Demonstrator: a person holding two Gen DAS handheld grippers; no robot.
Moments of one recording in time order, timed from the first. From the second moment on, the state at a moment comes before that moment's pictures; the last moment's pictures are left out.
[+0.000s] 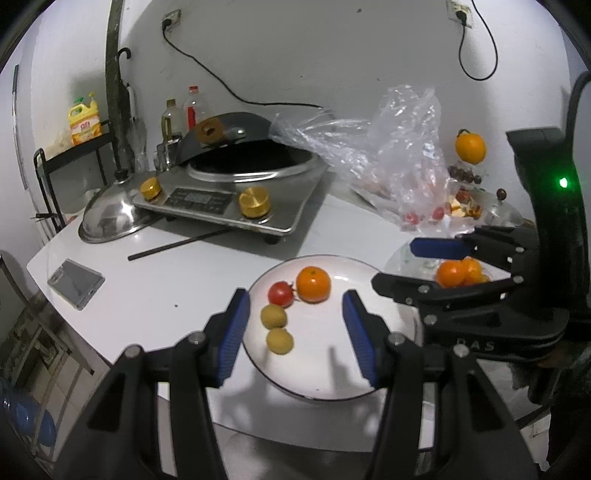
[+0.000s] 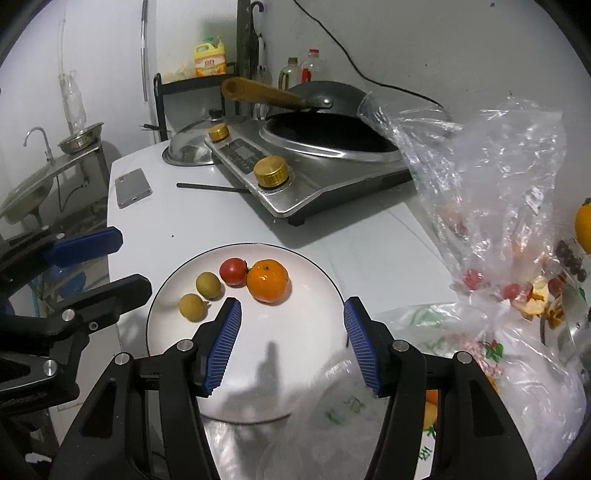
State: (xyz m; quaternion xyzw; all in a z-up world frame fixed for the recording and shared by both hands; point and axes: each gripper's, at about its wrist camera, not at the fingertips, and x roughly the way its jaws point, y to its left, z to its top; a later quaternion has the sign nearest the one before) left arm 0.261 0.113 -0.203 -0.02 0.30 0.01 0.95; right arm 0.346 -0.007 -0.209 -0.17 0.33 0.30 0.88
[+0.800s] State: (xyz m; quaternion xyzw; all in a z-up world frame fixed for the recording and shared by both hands) left arm 0.249 0.027 -0.181 0.02 0.29 -0.03 0.96; right arm 0.311 -0.104 -0.179 -0.13 0.30 0.27 0.90
